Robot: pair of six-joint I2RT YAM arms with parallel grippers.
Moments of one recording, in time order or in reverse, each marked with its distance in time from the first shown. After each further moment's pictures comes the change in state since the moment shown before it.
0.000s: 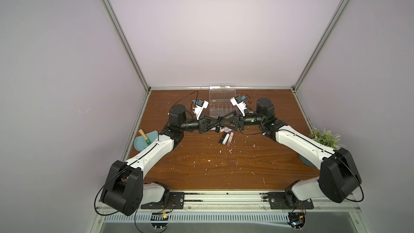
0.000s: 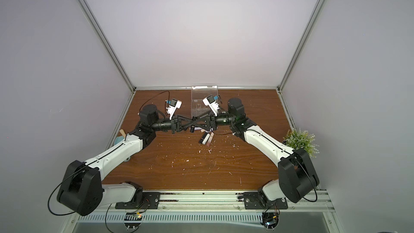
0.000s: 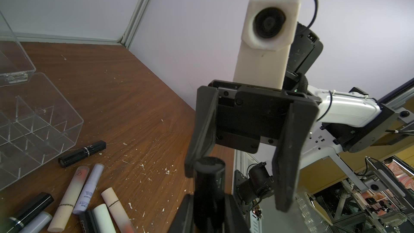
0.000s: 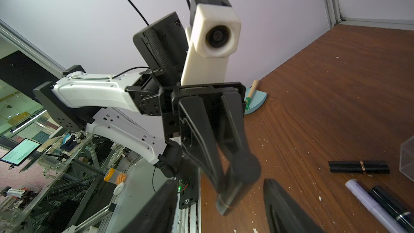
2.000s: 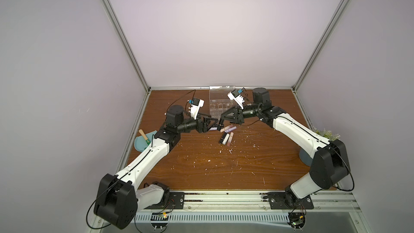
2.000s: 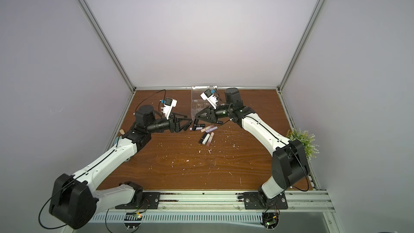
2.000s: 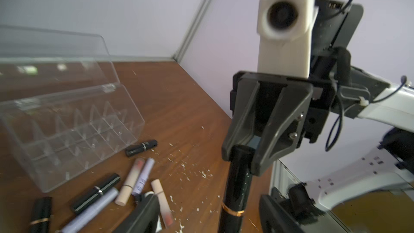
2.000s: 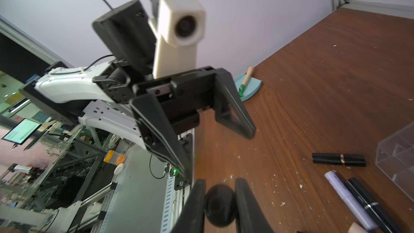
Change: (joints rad) left arm -0.004 -0.166 0.024 -0.228 -0.356 0.120; right arm -0.058 0.140 0.271 -0.380 -0.043 -0.232
